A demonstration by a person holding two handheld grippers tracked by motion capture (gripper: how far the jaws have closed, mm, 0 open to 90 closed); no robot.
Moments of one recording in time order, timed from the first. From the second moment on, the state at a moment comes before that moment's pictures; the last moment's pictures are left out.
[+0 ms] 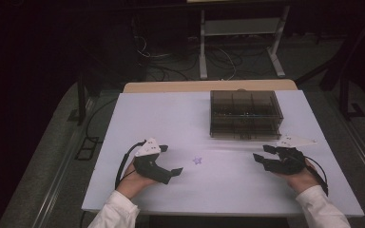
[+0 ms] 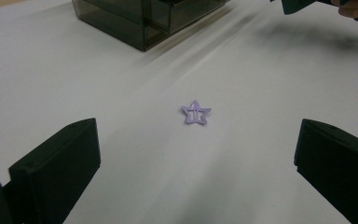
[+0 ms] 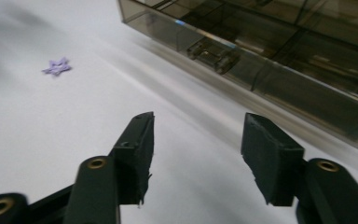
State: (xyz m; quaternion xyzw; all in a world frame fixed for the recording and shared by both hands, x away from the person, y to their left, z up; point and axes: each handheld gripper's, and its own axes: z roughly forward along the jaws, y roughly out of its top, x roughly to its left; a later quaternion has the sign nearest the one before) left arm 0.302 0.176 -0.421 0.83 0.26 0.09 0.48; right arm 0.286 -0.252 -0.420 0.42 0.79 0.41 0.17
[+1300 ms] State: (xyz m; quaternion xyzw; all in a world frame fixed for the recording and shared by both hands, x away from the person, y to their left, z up) left arm 0.302 0.174 -0.422 0.83 0.25 0.09 0.48; right arm 0.327 -0.260 -0.395 0.38 0.81 0.43 0.10
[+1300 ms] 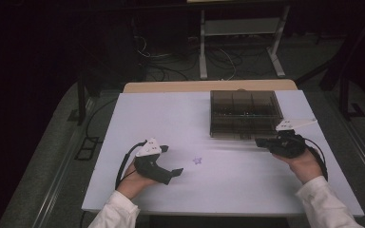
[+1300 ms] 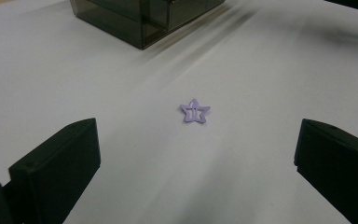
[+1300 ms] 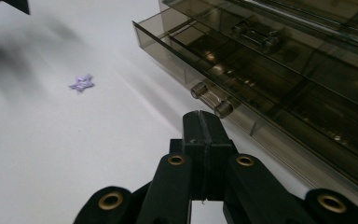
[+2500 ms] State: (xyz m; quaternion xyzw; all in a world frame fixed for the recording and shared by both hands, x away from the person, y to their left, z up) left arm 0.302 0.173 -0.423 0.84 0.25 0.09 0.48; right arm 0.390 -0.244 -0.399 0.41 0.82 0.39 0.10
